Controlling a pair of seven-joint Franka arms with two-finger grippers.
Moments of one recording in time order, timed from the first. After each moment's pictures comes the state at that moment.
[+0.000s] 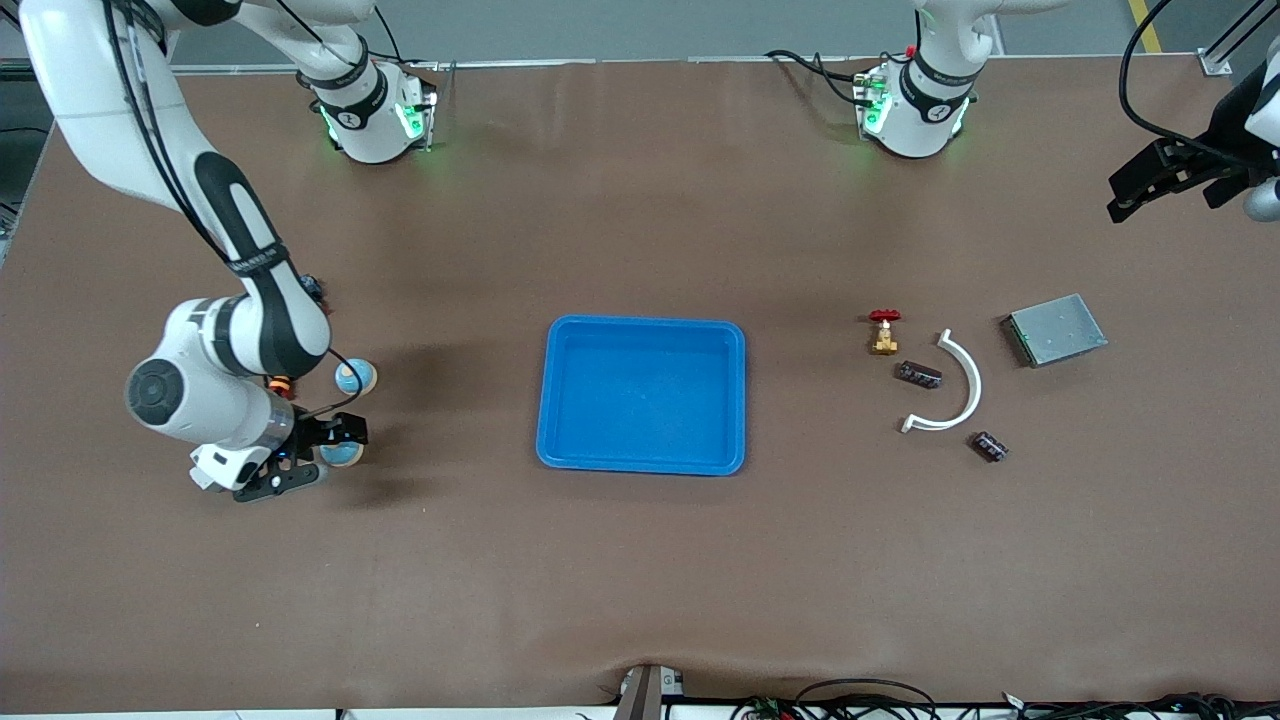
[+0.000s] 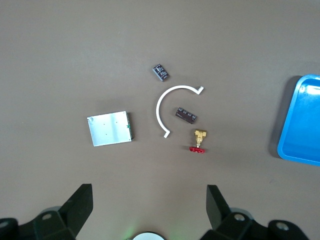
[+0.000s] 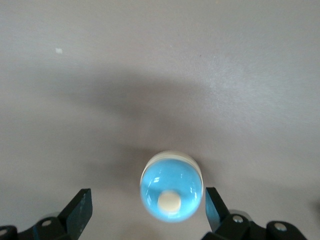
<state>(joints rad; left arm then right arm) 0.00 -0.11 -0.07 -1.60 0.05 1.48 -0.18 -0.06 0.56 0.10 -1.74 0.05 2.23 -0.28</state>
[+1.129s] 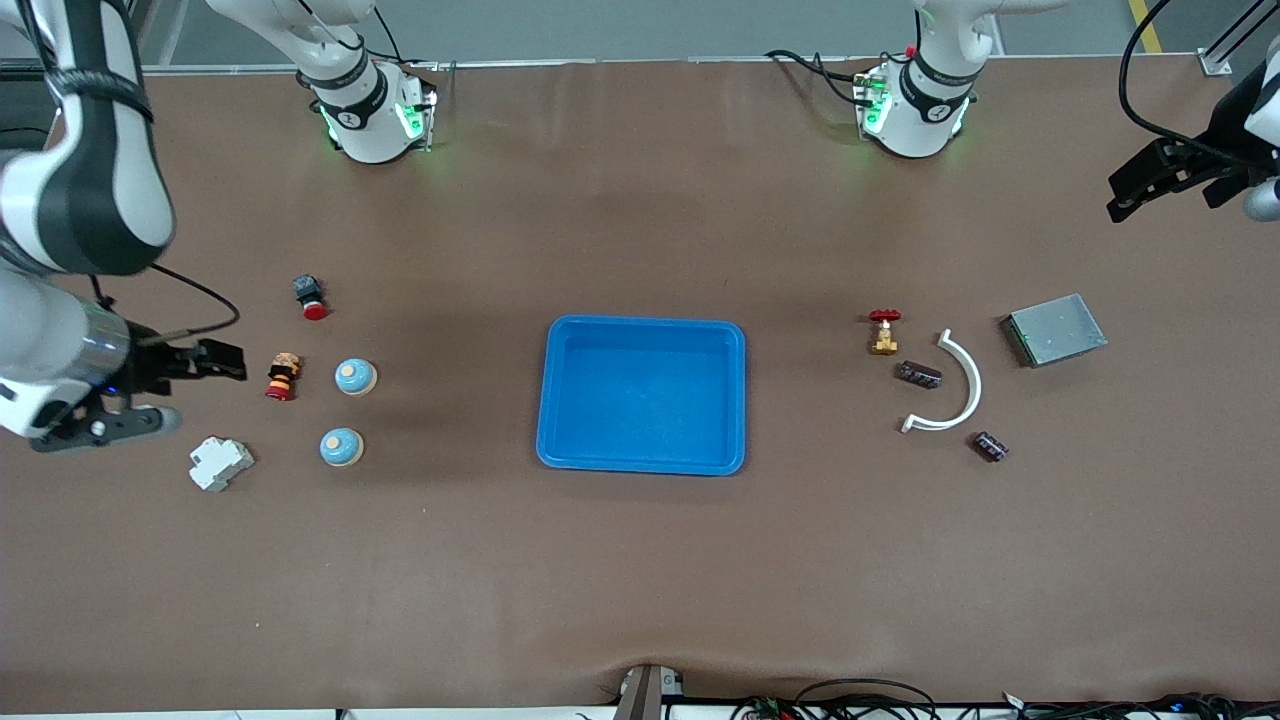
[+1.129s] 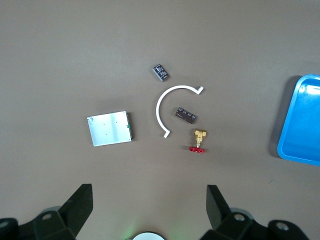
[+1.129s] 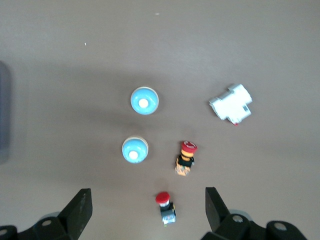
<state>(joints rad) 0.00 -0.11 -0.07 -1.60 0.05 1.48 -0.18 -0.08 0.27 0.08 -1.51 -0.04 1.66 -0.16</state>
